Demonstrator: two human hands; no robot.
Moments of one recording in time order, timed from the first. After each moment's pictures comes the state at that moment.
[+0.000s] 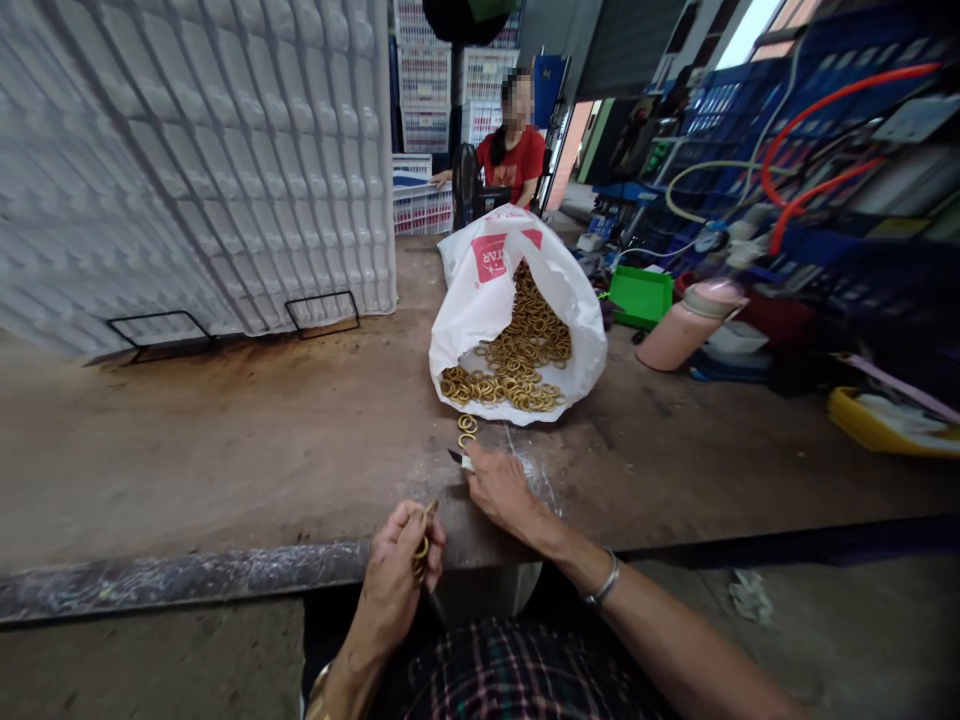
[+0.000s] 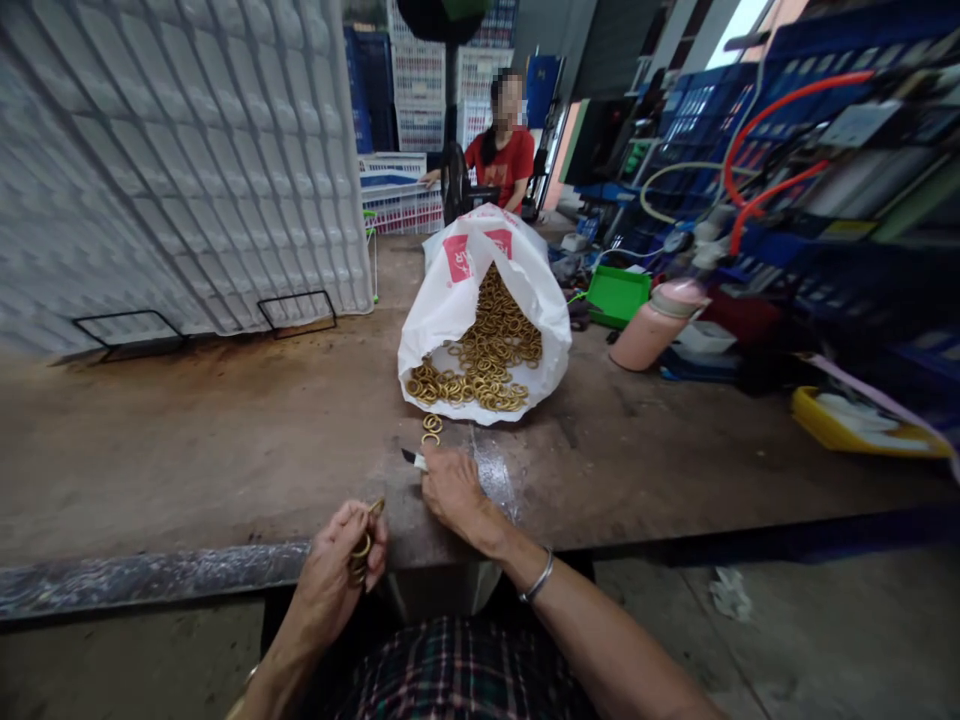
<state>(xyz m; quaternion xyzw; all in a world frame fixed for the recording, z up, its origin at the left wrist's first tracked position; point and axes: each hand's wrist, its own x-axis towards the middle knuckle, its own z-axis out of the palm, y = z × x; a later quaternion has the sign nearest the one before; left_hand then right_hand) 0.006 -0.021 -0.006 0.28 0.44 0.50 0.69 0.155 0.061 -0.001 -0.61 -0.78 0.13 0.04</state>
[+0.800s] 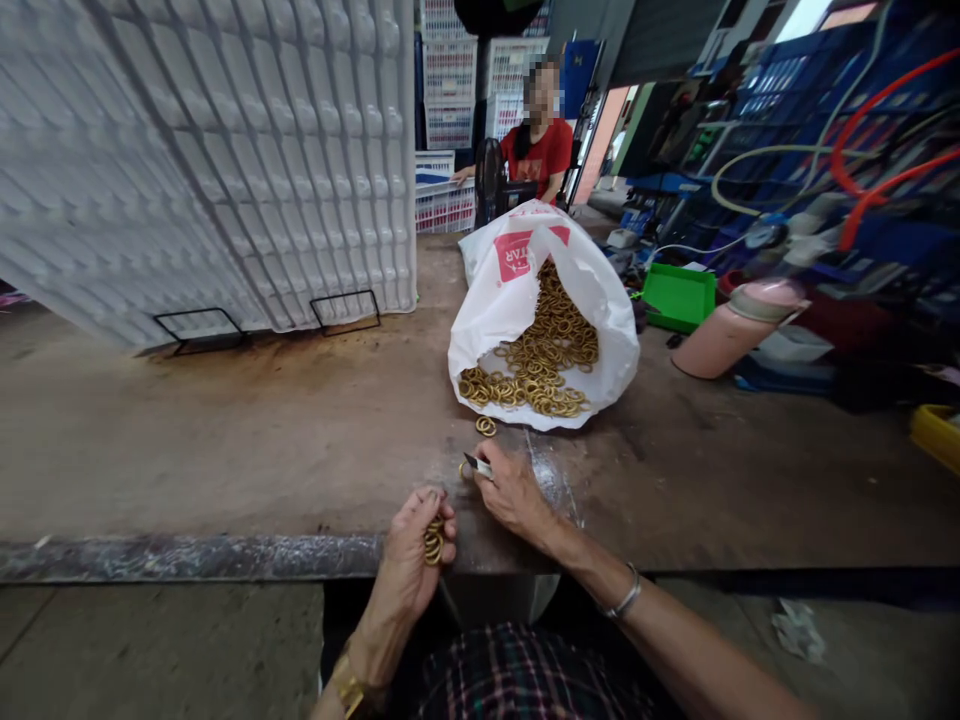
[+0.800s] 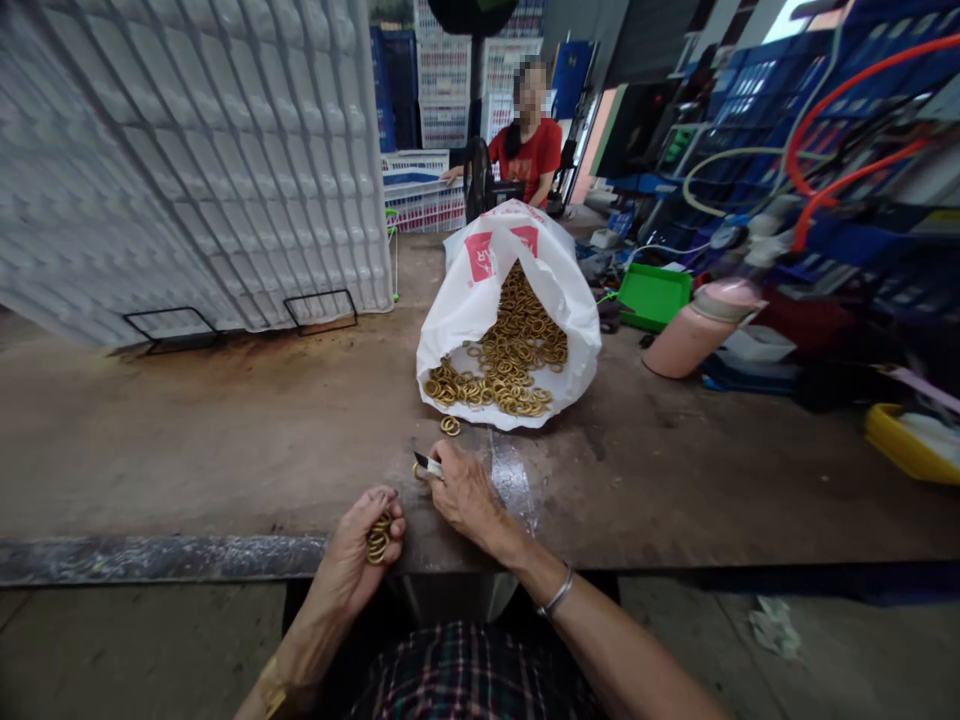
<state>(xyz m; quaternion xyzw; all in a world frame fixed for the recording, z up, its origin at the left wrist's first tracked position) 0.011 -0.002 -0.006 0.13 0.43 0.55 0.71 0.155 0.063 -0.017 -0.56 -0.79 0.18 0.20</state>
